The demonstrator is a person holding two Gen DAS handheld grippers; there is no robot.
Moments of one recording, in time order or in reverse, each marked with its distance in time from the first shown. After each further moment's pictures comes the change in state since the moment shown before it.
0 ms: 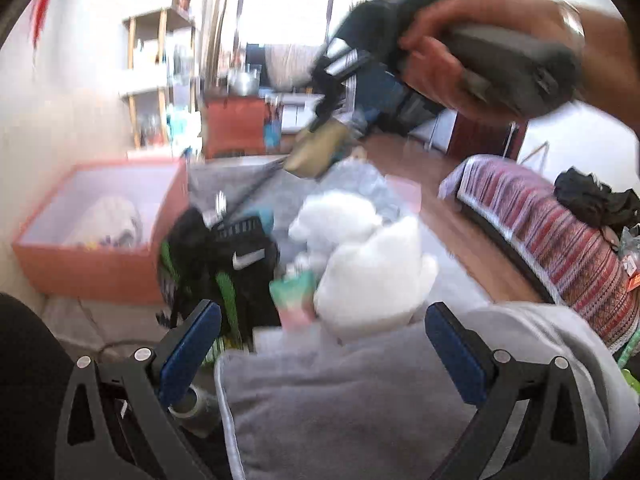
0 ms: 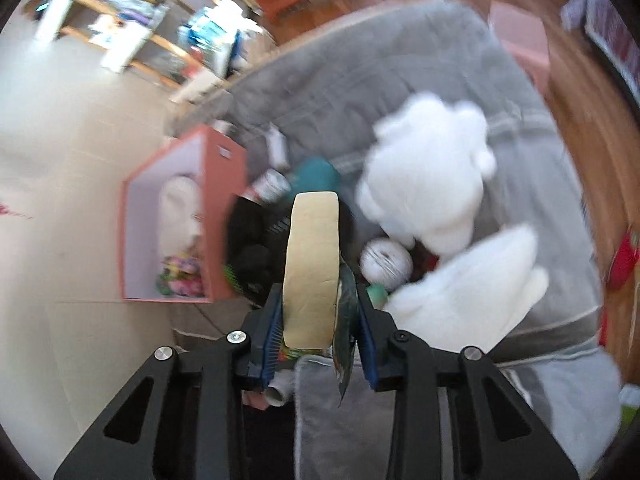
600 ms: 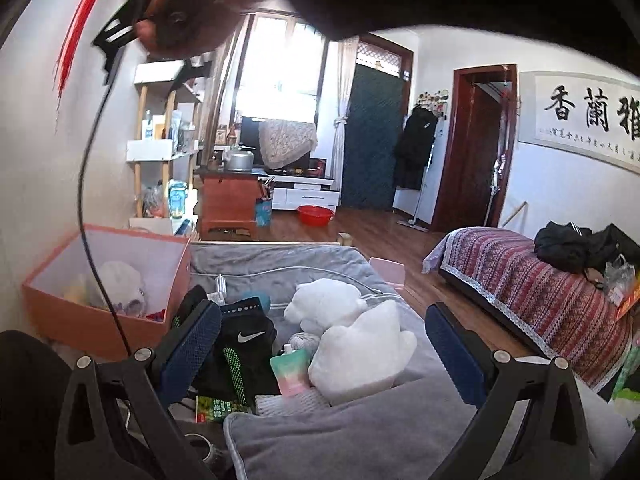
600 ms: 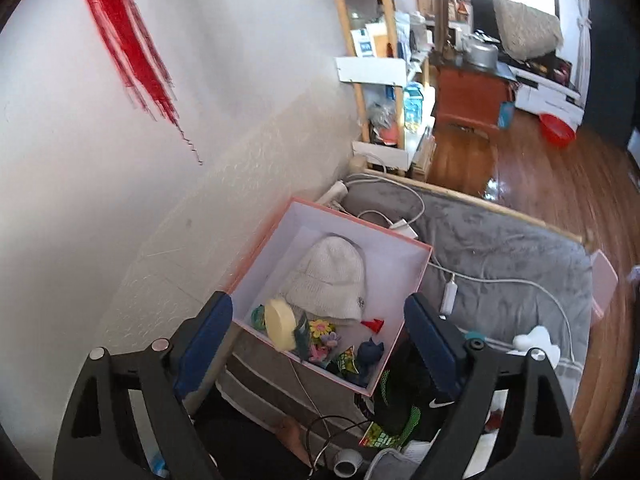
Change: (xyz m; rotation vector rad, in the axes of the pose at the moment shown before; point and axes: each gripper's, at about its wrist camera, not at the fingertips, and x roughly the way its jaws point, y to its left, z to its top) left arm -0.059 0.014 0.018 -0.015 -0.256 -0.054; right arm -0.024 0.332 -0.008 -0.629 -0.215 0.021
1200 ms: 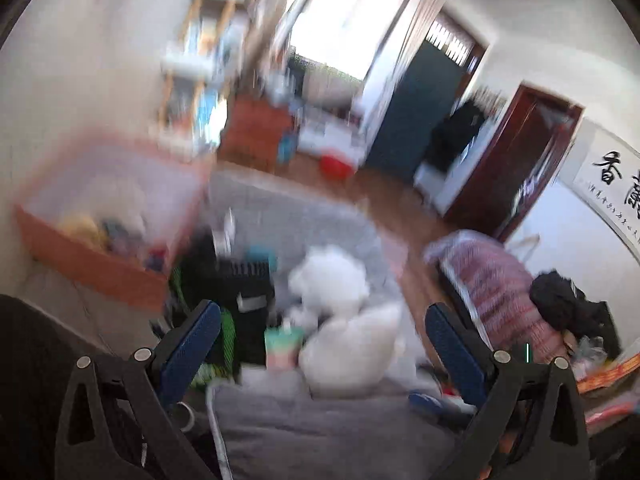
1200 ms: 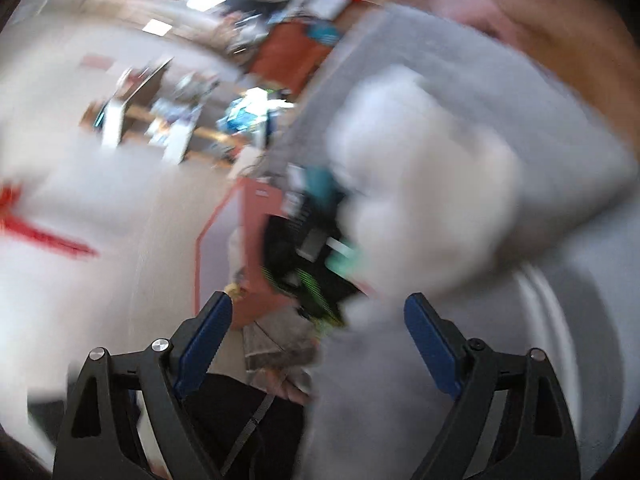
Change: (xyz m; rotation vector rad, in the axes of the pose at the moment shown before) left arm 0.073 0.066 0.044 -0.353 0.331 -0.022; right arm -0.023 -0.302 -0.451 1.011 -0.205 0.281
